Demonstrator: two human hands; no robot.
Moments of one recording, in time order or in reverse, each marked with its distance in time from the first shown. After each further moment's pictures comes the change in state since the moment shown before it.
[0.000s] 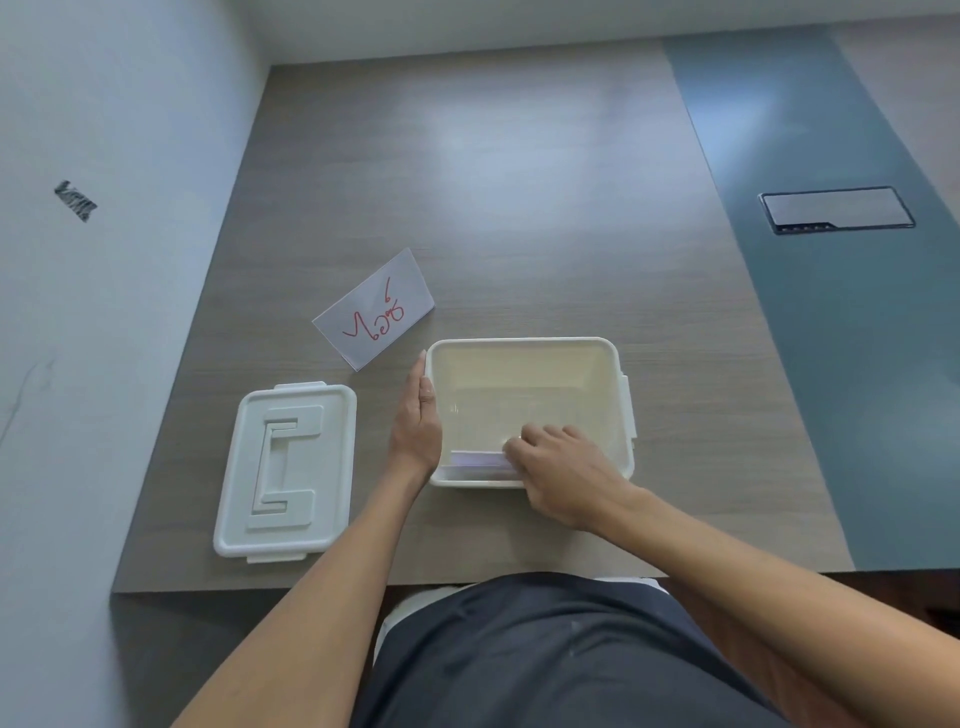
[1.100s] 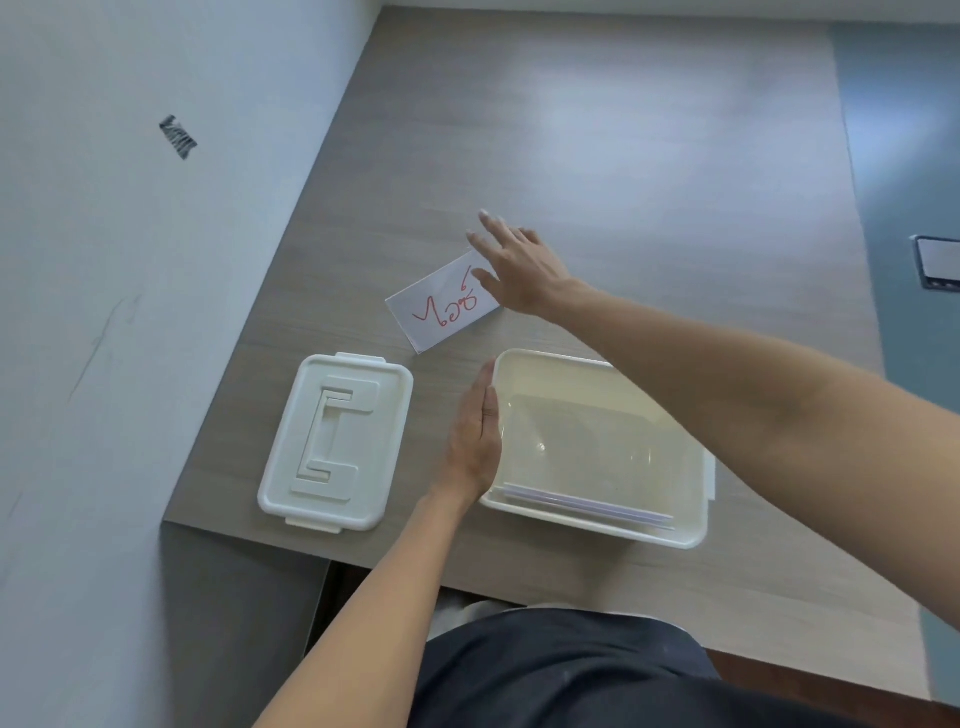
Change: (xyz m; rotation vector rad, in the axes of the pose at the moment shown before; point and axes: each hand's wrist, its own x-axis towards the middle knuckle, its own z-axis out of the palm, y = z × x) left_hand 0.006 -0.009 0.001 -0.085 -0.011 -0.043; right_hand 0.294 0.021 -0.056 -0.125 0.157 -0.198
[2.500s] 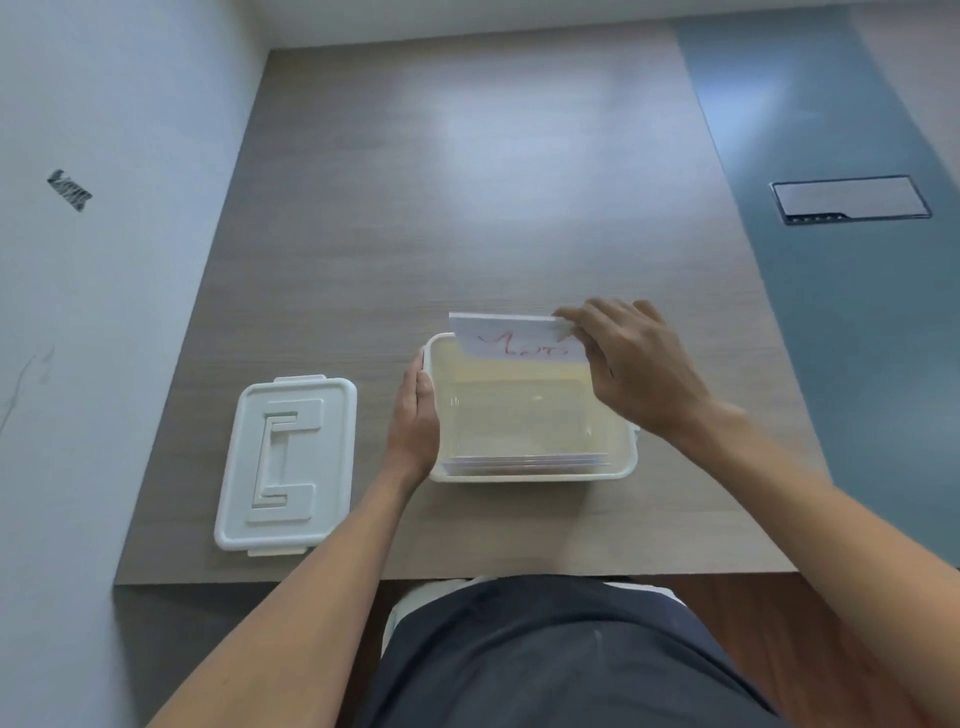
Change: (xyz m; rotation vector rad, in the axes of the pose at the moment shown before) left_hand -0.005 0.005 -0.002 -0.005 -0.008 0.036; right_hand -0.273 -0.011 -0.074 0.036 0.409 0.188
